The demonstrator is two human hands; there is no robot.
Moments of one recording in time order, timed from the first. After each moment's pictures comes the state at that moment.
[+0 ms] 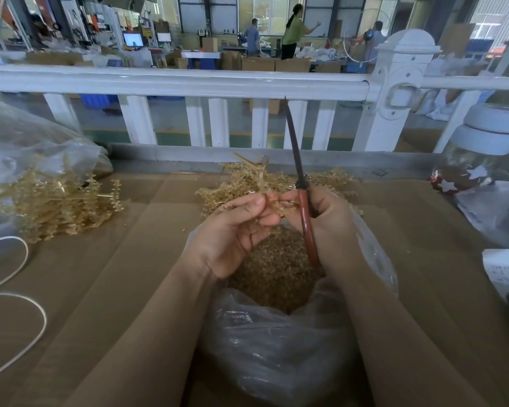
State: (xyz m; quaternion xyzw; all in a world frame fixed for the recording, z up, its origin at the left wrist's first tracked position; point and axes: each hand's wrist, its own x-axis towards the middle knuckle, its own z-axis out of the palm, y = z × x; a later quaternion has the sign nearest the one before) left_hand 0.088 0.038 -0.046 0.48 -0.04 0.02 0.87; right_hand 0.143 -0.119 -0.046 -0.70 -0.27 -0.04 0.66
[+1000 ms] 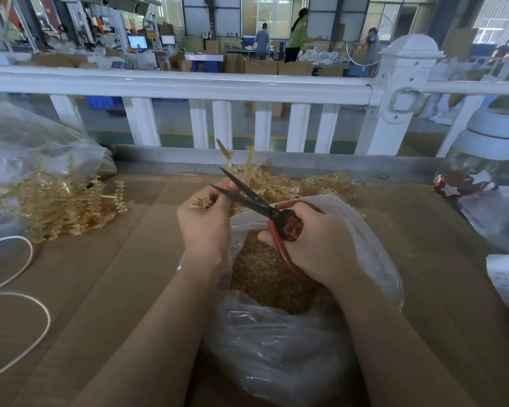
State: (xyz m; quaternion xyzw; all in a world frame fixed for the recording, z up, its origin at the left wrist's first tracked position) left_hand 0.091 0.035 -0.039 0.55 0.16 0.39 0.72; right_hand 0.142 -0.118 -0.058 -0.88 -0.31 -0.17 0.32
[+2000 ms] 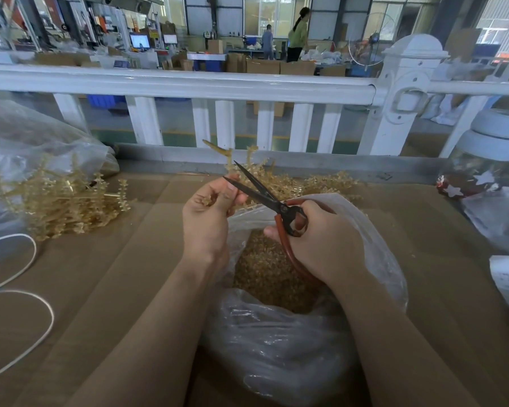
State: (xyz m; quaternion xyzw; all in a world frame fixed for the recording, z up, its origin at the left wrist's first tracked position) left_hand 0.095 0.048 -0.050 0.52 0.07 0.35 0.77; right_hand 0.143 -0.117 -0.059 -0.90 -0.26 -0.19 0.28
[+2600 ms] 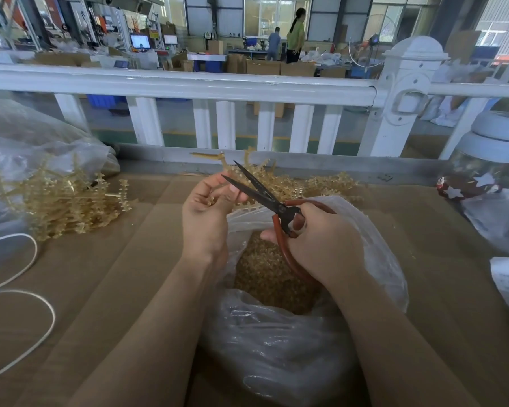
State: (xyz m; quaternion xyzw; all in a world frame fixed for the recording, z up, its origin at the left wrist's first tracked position) left_hand 0.097 0.053 -0.050 0.51 0.03 0.36 0.78; right_hand 0.141 -0.112 -0.059 -0.92 -0.24 -0.22 0.23
